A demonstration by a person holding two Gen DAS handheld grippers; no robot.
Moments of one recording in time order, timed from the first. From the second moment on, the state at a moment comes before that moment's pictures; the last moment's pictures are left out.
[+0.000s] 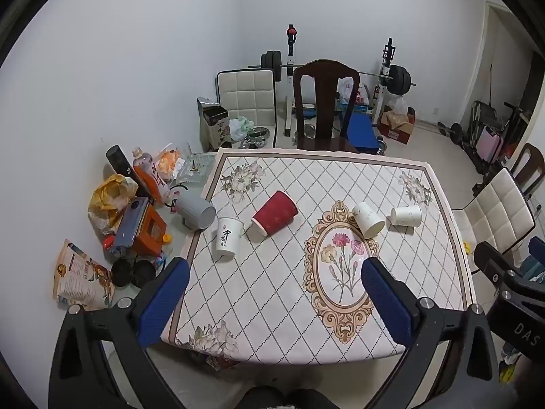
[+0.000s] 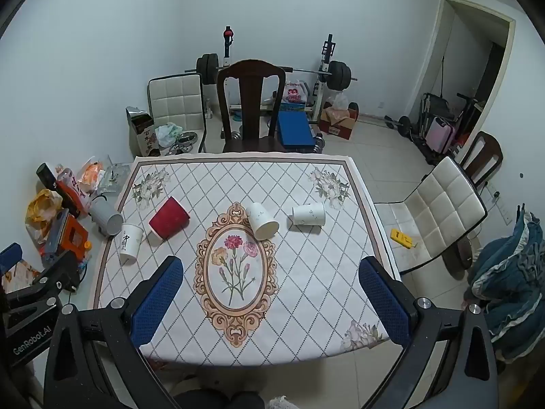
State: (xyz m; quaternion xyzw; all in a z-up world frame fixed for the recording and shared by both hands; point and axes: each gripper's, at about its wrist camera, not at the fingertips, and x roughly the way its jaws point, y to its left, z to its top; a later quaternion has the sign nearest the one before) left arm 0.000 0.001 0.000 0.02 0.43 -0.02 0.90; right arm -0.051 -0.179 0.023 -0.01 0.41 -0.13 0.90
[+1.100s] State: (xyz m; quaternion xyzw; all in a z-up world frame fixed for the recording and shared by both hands) left arm -0.004 -0.002 0.005 0.03 0.43 -0.01 0.90; right arm -0.057 -0.184 0.019 -0.01 0.42 -0.13 0.90
